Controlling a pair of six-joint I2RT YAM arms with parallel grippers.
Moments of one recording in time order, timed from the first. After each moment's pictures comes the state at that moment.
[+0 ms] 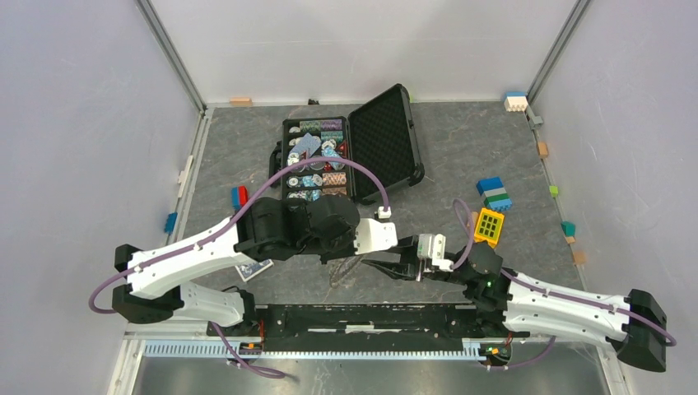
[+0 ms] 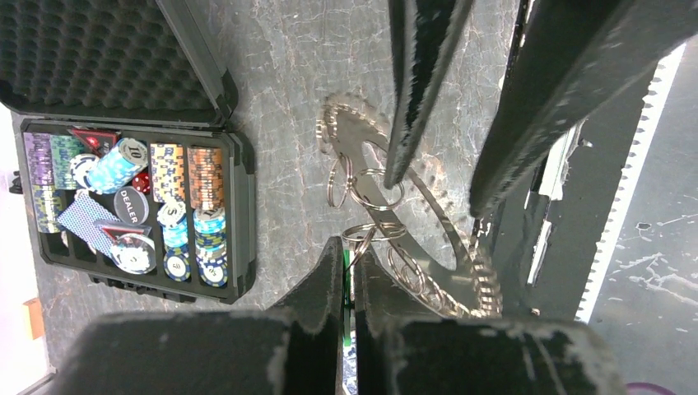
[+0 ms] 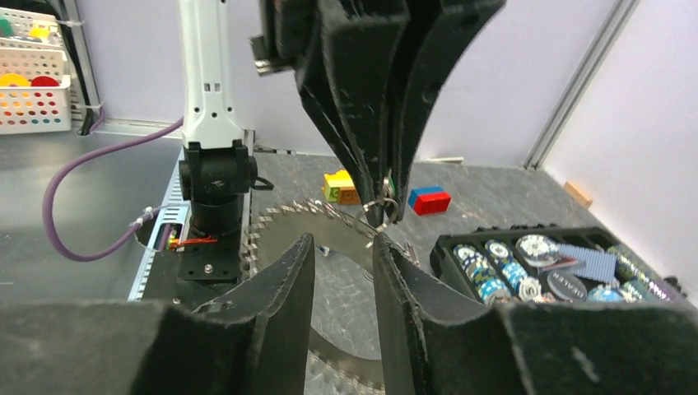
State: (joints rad) left arm -1.30 1.26 1.51 -1.12 -0.16 0.30; right arm 1.17 0.69 0.34 0.63 -0.27 -0.15
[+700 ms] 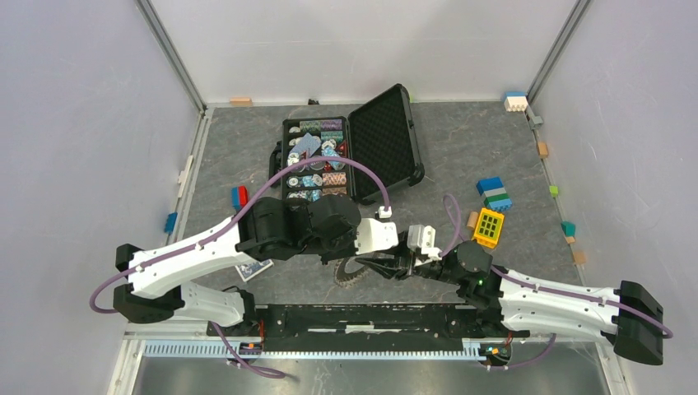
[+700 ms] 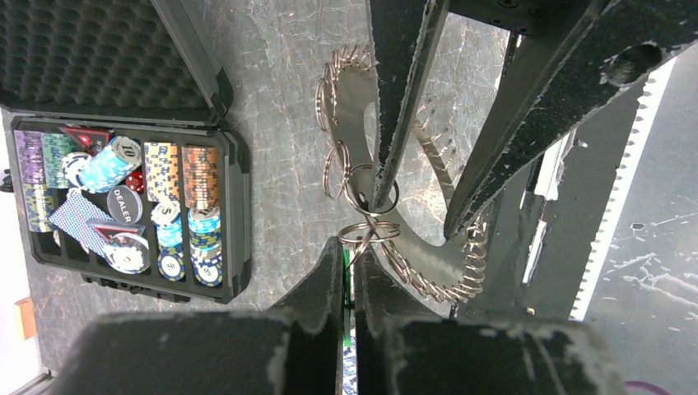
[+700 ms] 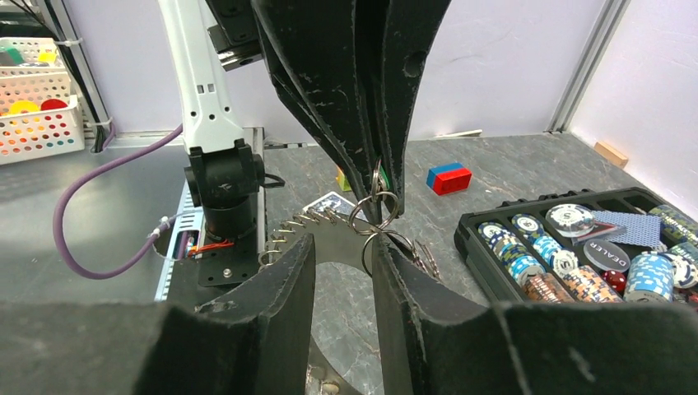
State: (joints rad) left arm -1.30 1.27 1.51 -1.12 -0.15 0.29; right arm 1.18 0.79 0.35 0.68 -0.20 -0.03
